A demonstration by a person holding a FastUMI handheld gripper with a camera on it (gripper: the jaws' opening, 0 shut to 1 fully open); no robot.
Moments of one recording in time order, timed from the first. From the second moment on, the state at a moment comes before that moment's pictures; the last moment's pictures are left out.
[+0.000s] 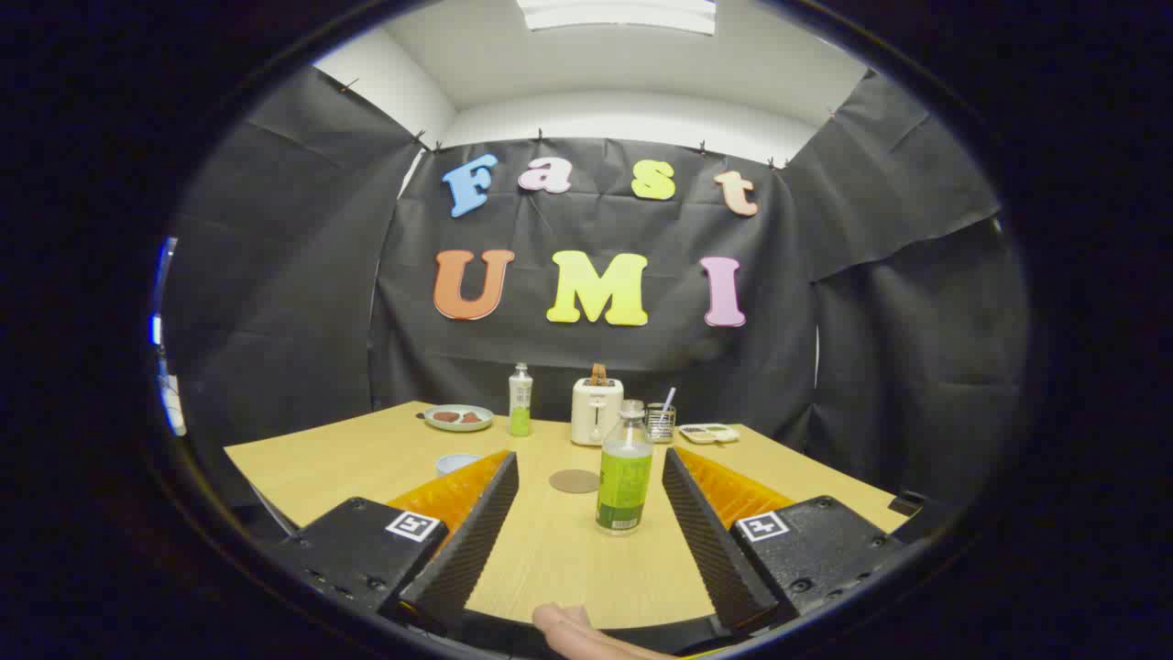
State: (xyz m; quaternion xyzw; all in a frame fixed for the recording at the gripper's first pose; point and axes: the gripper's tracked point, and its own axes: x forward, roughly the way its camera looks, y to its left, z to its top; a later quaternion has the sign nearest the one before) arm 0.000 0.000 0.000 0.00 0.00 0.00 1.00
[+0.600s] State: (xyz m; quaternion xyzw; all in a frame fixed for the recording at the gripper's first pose) arm 0.008 -0.011 -0.013 0.01 0.03 -0.02 1.00
